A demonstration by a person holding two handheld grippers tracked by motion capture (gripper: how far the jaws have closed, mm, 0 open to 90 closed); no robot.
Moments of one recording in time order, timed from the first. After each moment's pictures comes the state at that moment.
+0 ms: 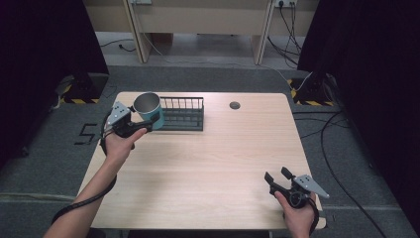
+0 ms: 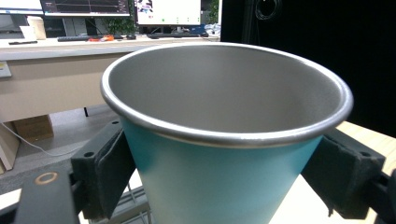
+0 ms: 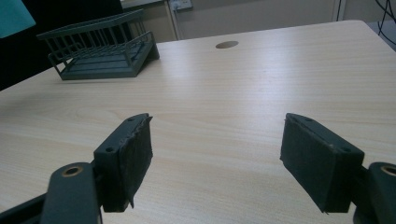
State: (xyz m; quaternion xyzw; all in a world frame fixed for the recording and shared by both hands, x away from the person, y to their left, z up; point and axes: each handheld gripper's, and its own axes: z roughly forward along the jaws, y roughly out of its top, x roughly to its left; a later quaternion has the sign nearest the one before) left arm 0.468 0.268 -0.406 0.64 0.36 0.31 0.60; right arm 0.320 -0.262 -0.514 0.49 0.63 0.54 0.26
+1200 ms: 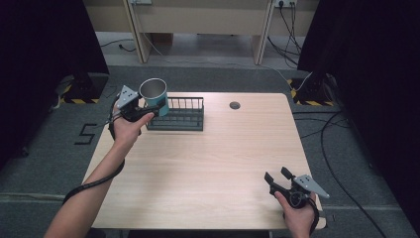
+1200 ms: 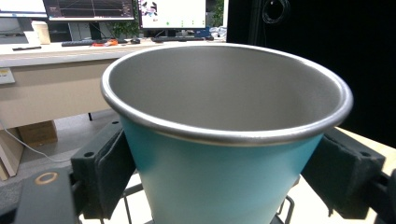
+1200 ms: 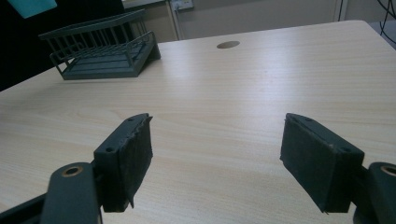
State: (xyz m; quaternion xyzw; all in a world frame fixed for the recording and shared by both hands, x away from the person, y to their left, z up) left arm 0.509 0.252 -0.386 0.64 0.37 0.32 0.59; right arm 0.320 -0.262 -0.514 0.49 0.63 0.54 0.26
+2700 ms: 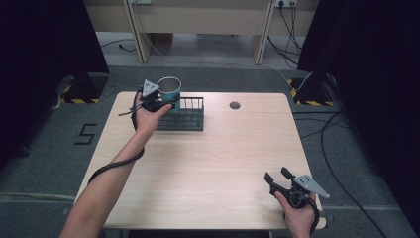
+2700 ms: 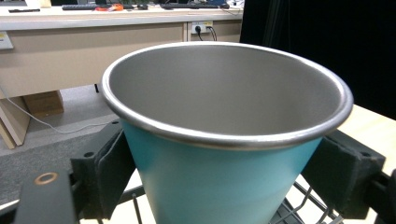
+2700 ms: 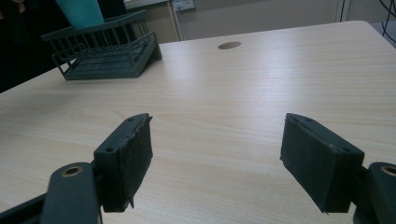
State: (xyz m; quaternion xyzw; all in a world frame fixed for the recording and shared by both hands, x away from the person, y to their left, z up) left arm 0.572 0.211 -0.418 0.66 0.41 0.31 0.55; right arm 0.320 -0.262 -0.513 0.49 0.63 0.54 0.26
